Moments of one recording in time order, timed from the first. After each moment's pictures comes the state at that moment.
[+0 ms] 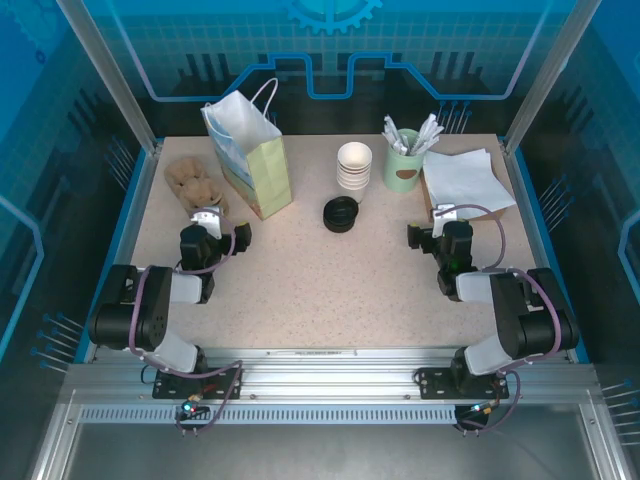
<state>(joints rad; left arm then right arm) 0.02 1.55 0.37 0.83 0.08 -0.11 0.10 1.50 0.41 0.68 0.13 -0.05</state>
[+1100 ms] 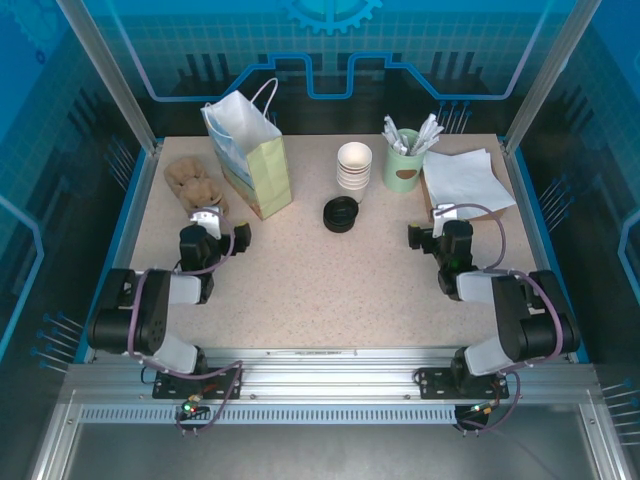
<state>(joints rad) 0.02 1.49 0.37 0.75 0.08 -0.11 0.10 1.46 0.44 0.57 0.14 -0.05</state>
